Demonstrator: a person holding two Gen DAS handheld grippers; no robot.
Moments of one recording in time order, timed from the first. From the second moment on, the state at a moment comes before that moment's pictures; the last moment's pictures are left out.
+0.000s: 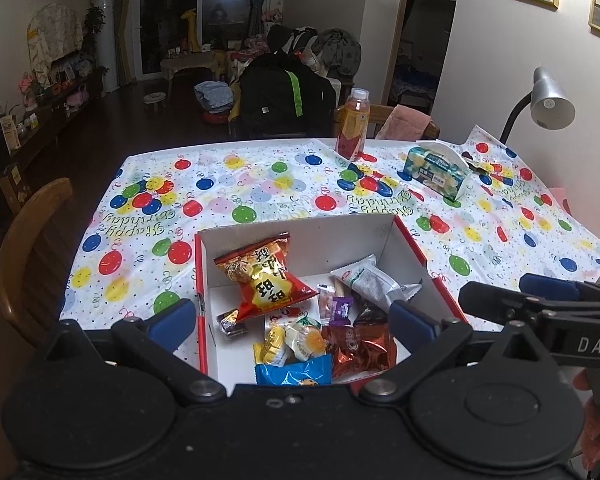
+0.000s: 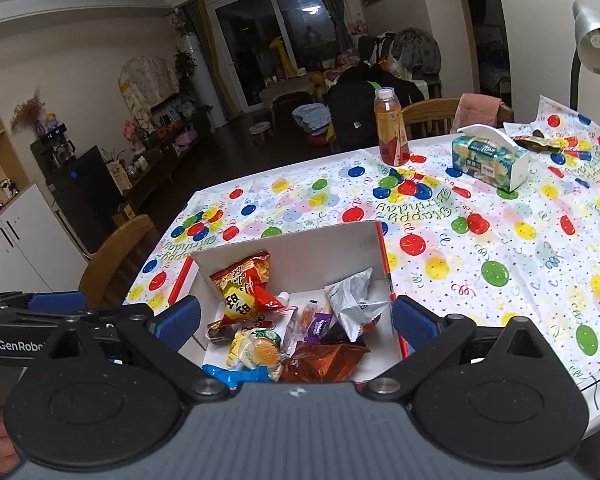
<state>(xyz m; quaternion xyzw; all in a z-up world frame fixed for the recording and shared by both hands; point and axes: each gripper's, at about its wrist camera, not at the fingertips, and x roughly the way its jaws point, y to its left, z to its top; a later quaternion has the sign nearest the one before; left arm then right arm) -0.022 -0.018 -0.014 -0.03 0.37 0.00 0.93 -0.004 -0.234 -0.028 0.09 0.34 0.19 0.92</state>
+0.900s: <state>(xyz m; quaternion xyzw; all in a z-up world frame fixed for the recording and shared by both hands) -0.040 -0.024 -0.005 -0.02 0.36 -0.02 0.93 -0.021 -0.241 -0.020 0.08 0.35 0.16 0.92</state>
